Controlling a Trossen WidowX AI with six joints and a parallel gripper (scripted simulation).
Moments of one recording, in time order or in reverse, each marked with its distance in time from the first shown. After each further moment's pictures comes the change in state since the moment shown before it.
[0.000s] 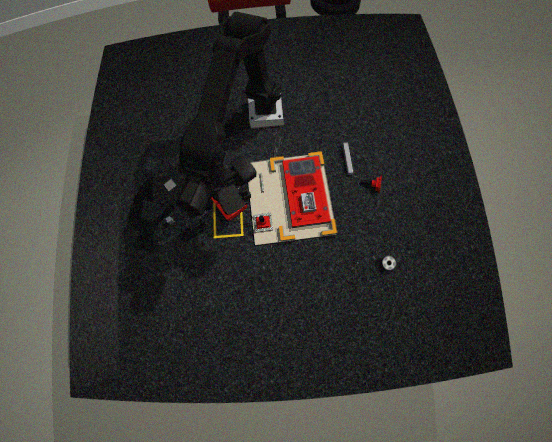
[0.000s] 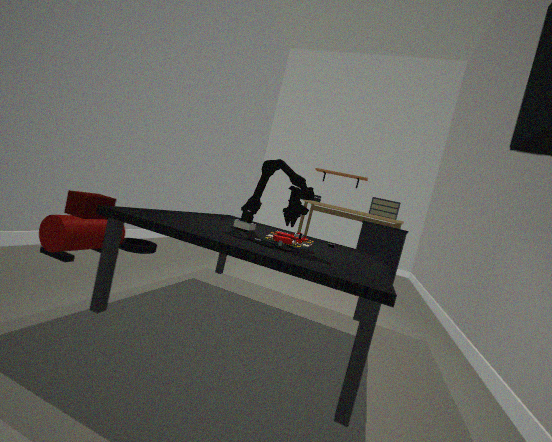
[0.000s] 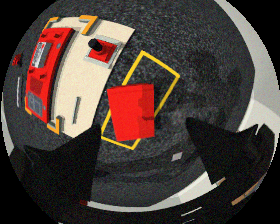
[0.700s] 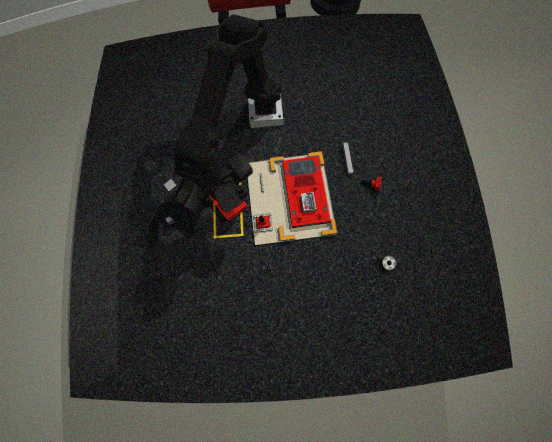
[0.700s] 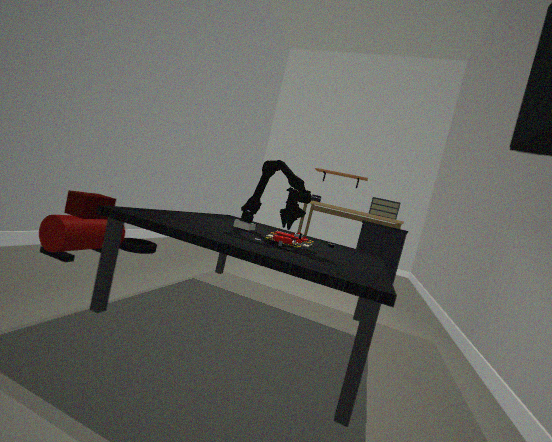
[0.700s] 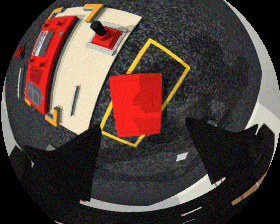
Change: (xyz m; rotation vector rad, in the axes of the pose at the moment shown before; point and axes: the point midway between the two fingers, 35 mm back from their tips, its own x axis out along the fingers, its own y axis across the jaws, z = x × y) arm 0.015 0.002 -0.017 -0.019 0.026 0.063
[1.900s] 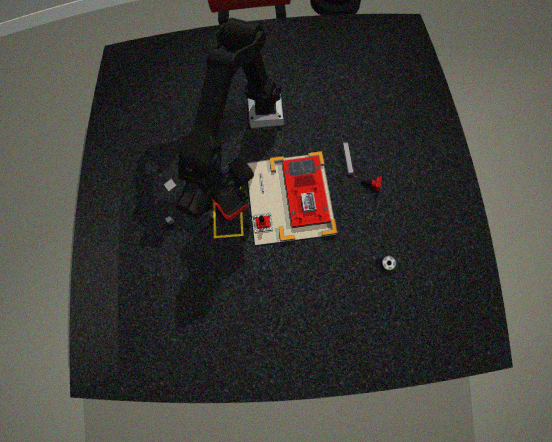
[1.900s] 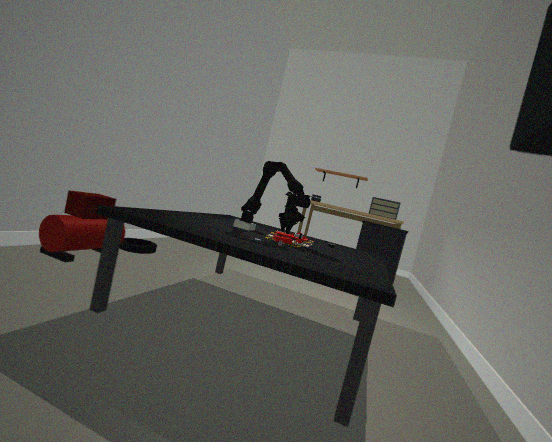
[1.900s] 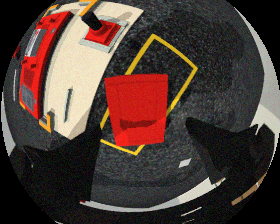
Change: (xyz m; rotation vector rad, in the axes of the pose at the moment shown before) arm 0.024 0.000 0.000 -0.002 0.000 0.000
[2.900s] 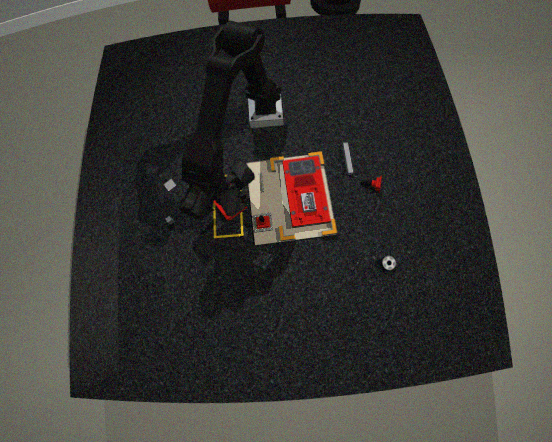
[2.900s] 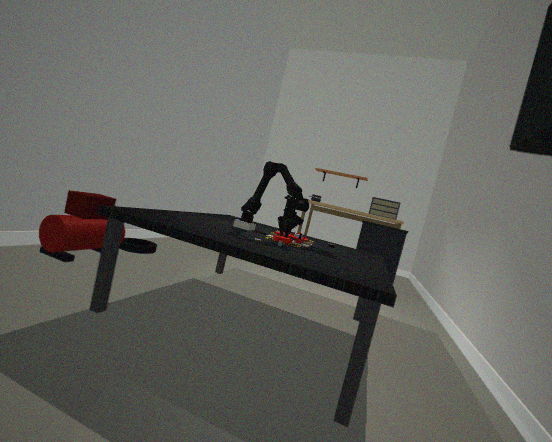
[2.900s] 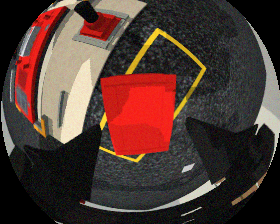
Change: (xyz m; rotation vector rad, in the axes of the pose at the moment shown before) arm 0.020 0.002 -0.001 -0.002 0.000 0.000
